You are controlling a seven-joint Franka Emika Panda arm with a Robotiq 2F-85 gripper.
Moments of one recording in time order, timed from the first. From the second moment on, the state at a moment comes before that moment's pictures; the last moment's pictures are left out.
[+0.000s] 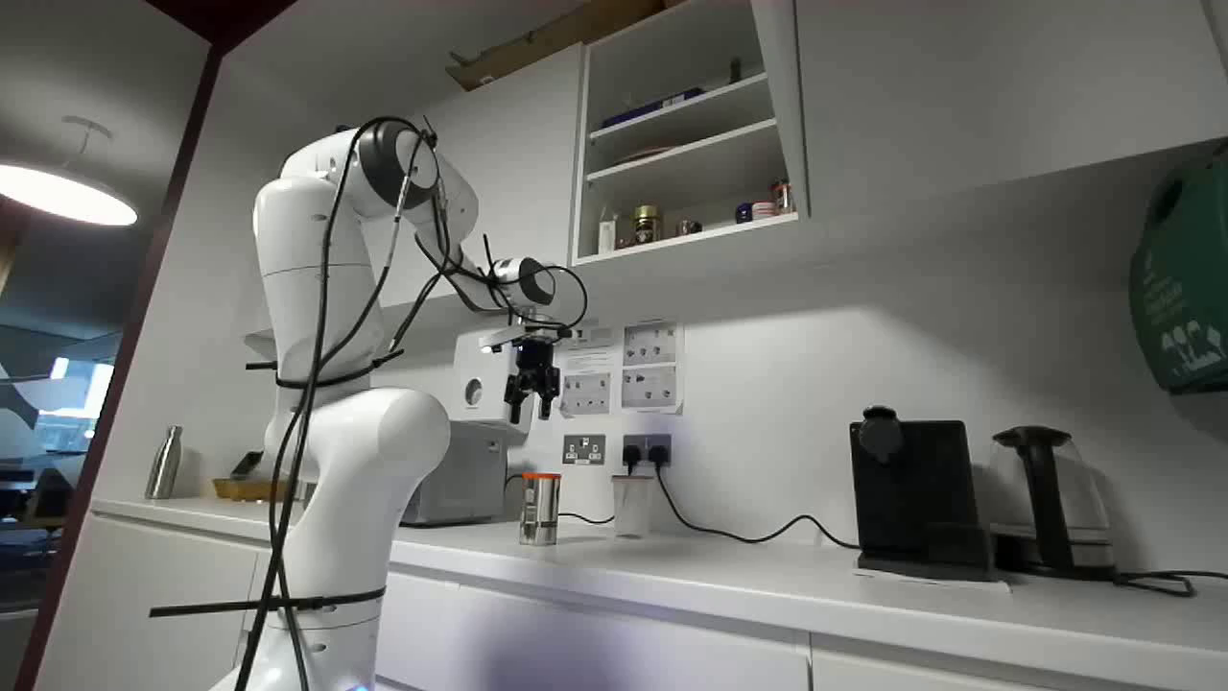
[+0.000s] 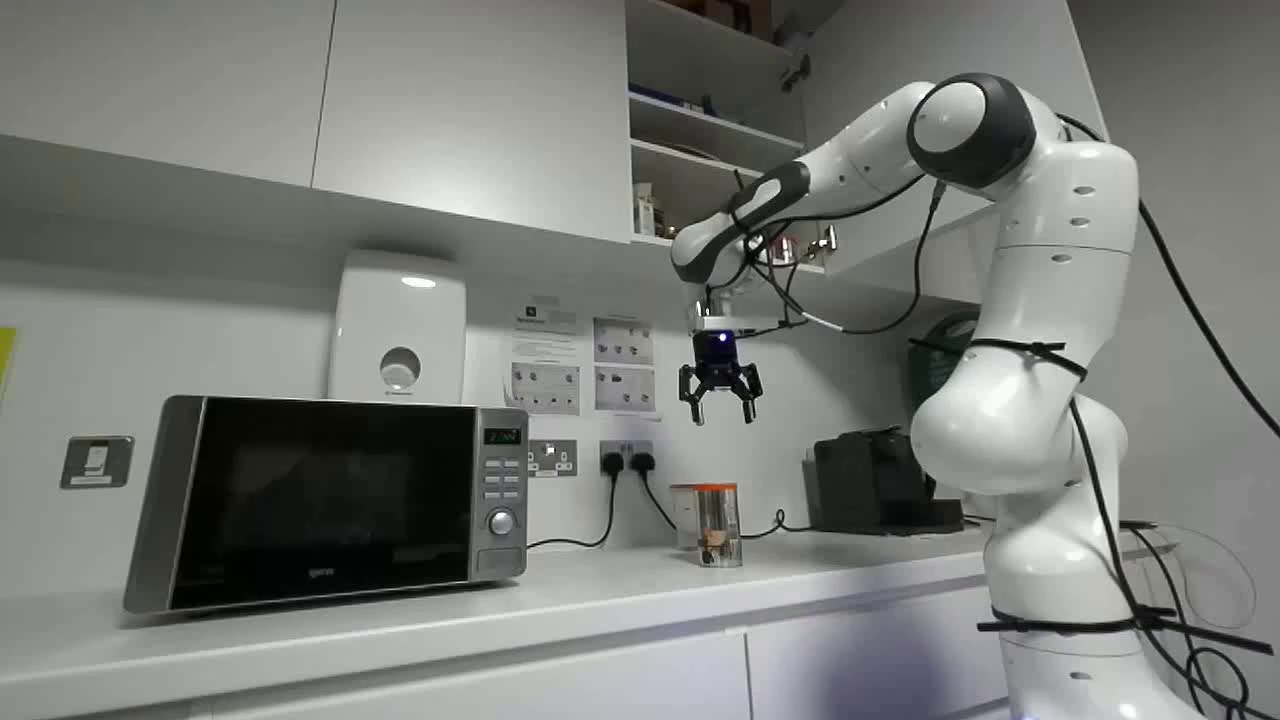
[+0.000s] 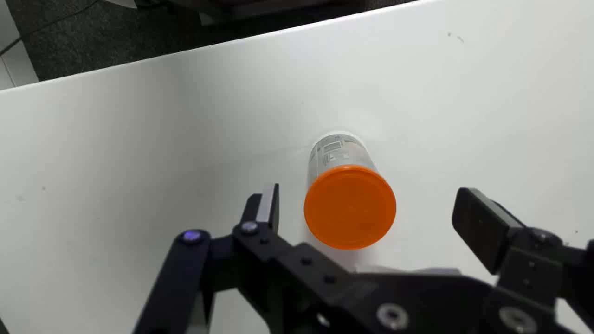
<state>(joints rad) 0.01 -0.41 0.16 -2.14 0.05 1.70 0.34</state>
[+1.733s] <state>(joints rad) 0.04 -0.51 0.16 -2.47 0.03 2.02 0.25</state>
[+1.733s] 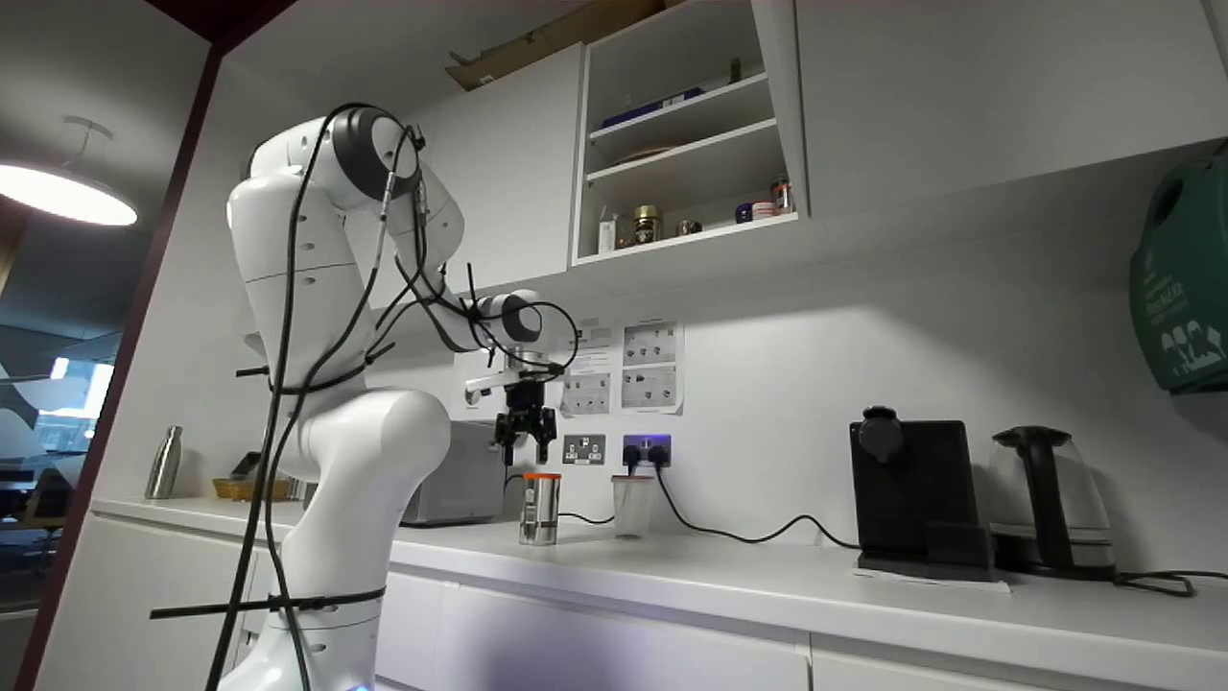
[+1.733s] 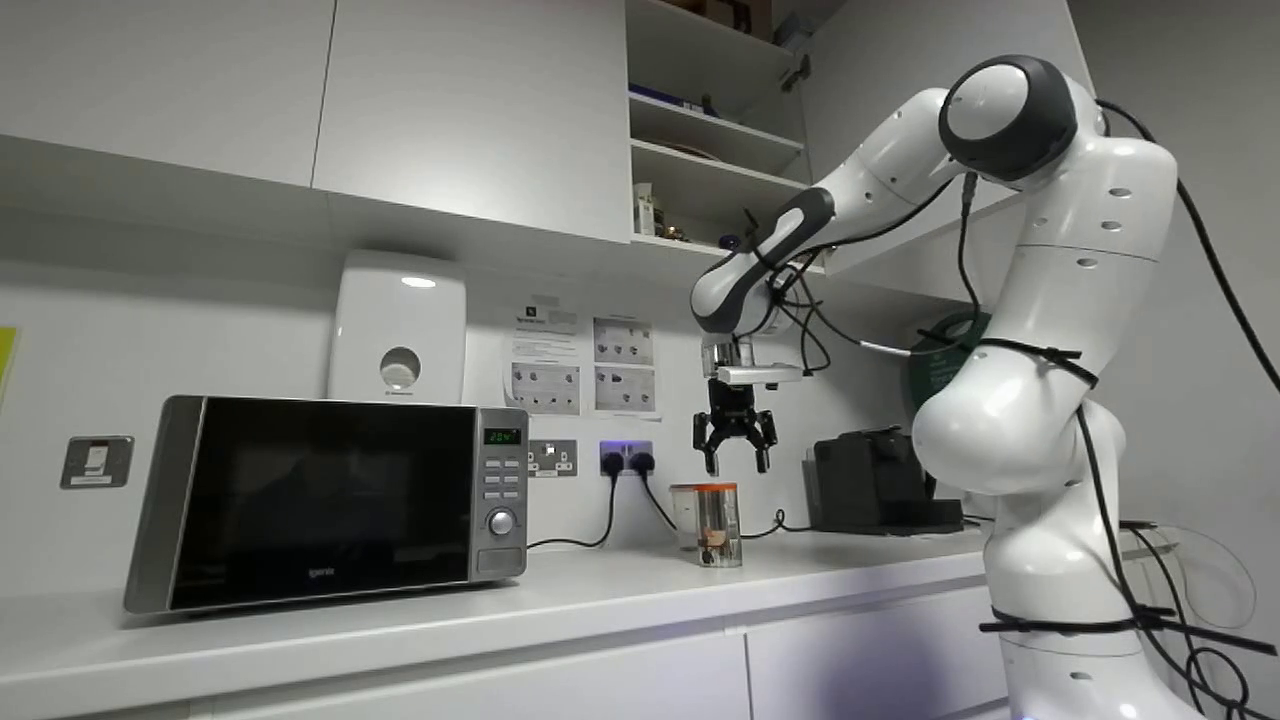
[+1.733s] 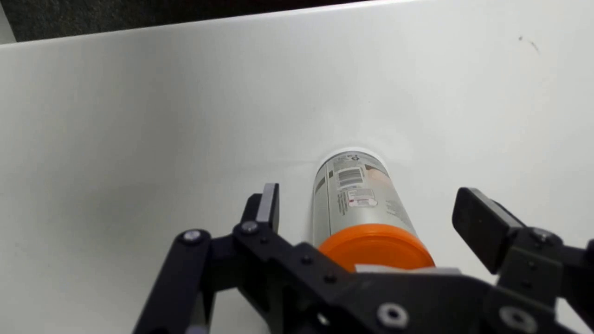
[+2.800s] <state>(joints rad) 0.04 -0.55 0.17 -2.58 0.01 2.15 0.26</state>
